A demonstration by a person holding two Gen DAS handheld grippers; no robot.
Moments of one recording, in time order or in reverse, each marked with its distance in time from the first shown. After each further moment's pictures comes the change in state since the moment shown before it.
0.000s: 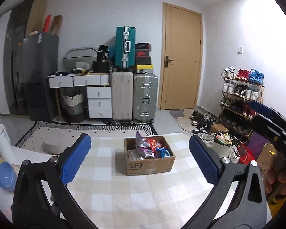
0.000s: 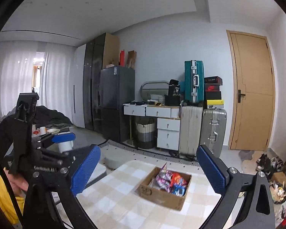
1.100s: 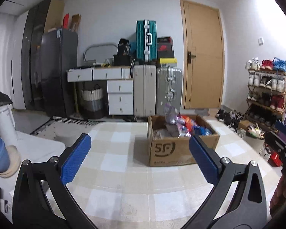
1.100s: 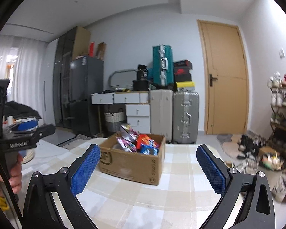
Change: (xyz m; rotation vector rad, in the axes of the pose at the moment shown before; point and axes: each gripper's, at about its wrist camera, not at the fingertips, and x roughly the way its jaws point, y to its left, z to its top) left arm 0.189 0.036 -0.194 -0.004 -0.020 0.179; right arm 0.113 -0.077 -0.232 0.073 0.008 -0.246
